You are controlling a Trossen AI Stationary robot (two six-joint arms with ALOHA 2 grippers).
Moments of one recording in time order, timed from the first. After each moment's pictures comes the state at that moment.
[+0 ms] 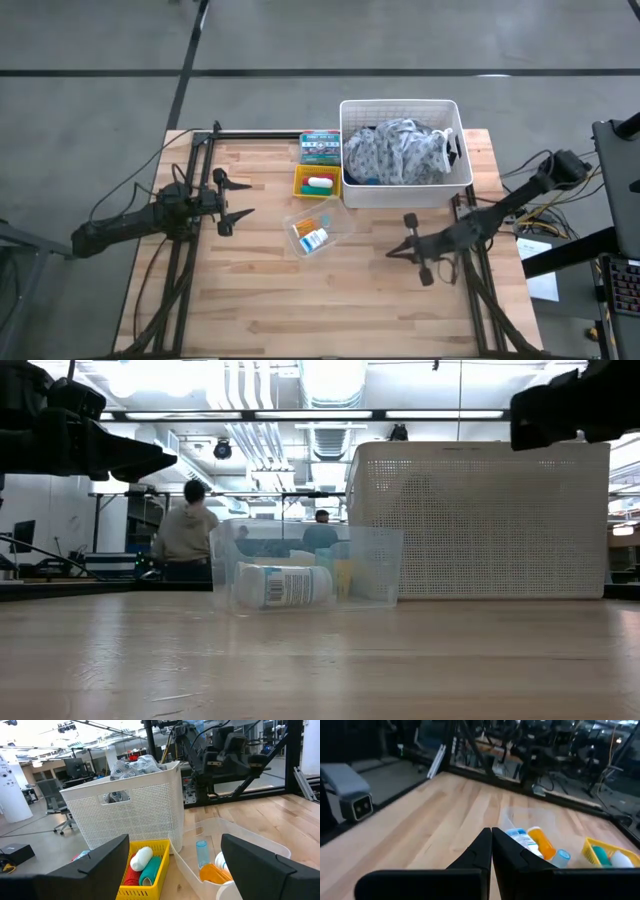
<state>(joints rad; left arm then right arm) 0.27 0.02 0.00 0.04 0.13 0.21 0.53 0.98 0.19 0.64 0.33 -0.13</state>
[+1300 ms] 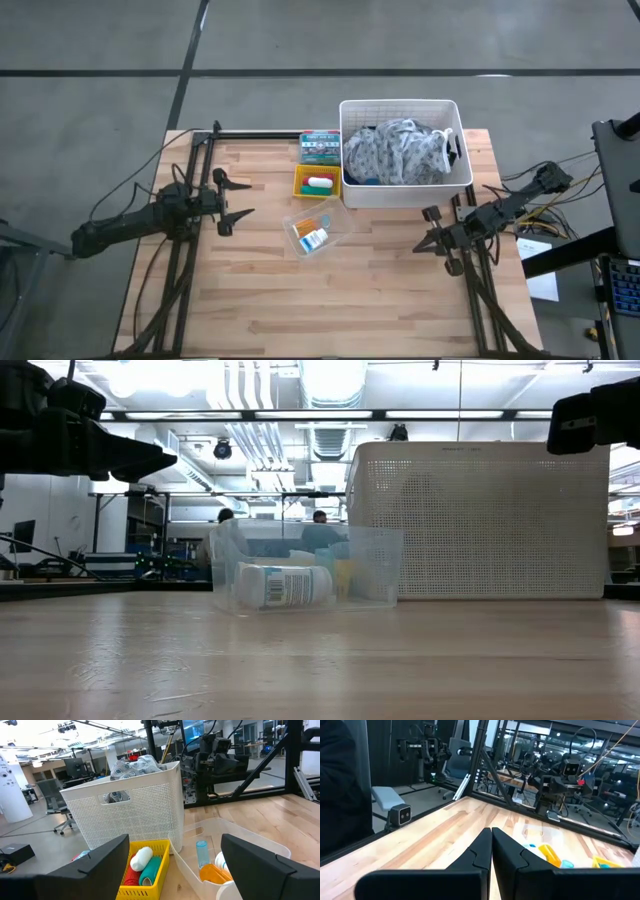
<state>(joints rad) 0.27 0.02 0.00 0.04 0.13 0.21 0.53 0.18 0.01 0.18 0.16 -0.19</state>
